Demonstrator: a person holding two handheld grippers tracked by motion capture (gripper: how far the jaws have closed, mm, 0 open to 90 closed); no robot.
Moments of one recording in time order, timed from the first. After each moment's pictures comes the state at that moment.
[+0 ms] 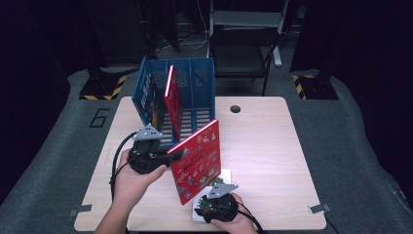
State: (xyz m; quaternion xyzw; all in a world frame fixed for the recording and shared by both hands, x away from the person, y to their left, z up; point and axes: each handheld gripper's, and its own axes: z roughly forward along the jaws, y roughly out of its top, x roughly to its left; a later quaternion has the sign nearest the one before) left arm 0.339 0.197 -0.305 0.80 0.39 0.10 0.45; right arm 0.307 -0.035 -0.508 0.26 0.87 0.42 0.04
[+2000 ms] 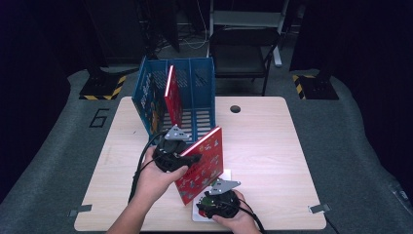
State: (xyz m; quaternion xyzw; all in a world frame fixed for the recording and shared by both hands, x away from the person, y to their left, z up) left arm 0.353 0.149 -0.324 0.84 0.36 0.10 0.40; right arm 0.313 -0.041 -0.503 0.27 0.86 0.43 0.05
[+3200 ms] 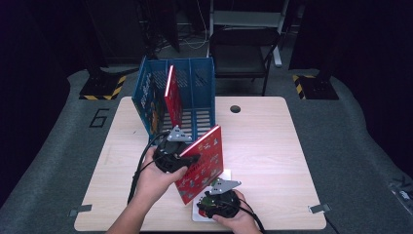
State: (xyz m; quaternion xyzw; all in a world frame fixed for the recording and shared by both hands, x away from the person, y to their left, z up) left arm 0.351 0.150 -0.322 0.85 0.35 0.11 0.39; right arm 0.314 -0.042 -0.504 0.27 0.86 0.43 0.05
